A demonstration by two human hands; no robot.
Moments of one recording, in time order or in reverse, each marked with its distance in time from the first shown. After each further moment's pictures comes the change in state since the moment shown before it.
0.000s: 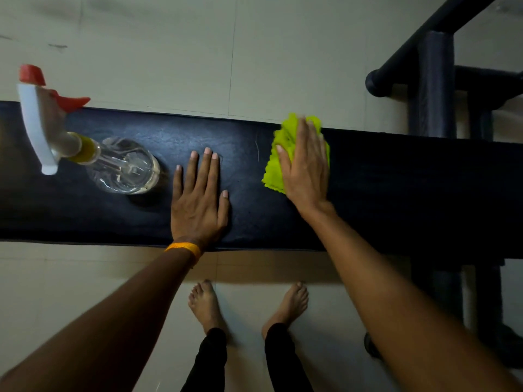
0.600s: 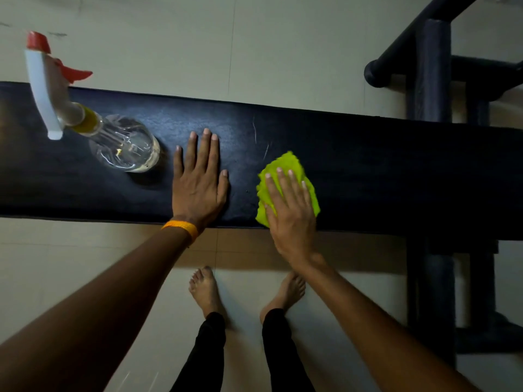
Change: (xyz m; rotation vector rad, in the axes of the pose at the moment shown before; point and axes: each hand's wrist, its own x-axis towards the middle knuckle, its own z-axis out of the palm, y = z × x) left_hand -0.001 0.000 -0.004 0.013 -0.048 0.011; right_hand -0.128 -0.009 -0.012 -0.005 -0.058 -0.195
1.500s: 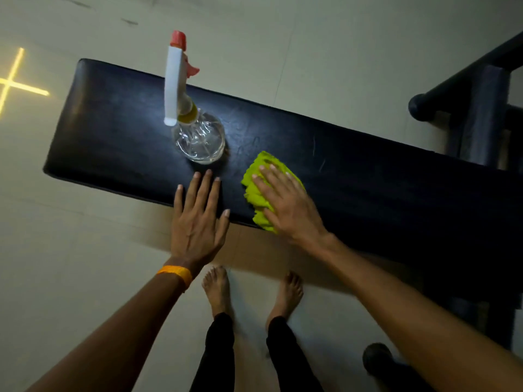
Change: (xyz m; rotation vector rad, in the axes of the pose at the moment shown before) left_hand -0.103 -0.067 -0.009 -0.055 0.115 -0.151; right_hand 0.060 -0.057 0.022 0.018 -0.239 -0.567
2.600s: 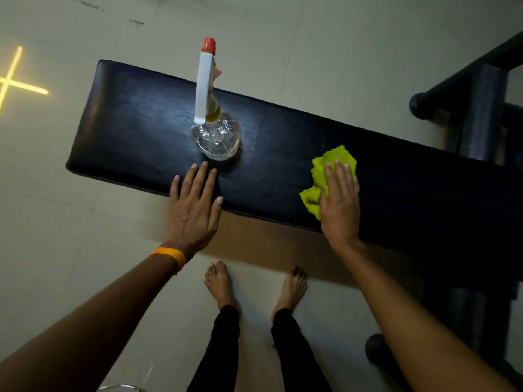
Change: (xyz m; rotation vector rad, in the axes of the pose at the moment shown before) left_hand 0.005 -0.037 -0.020 -0.042 -0.058 0.005; right_hand -0.042 0.027 -0.006 -0.006 0.220 0.587
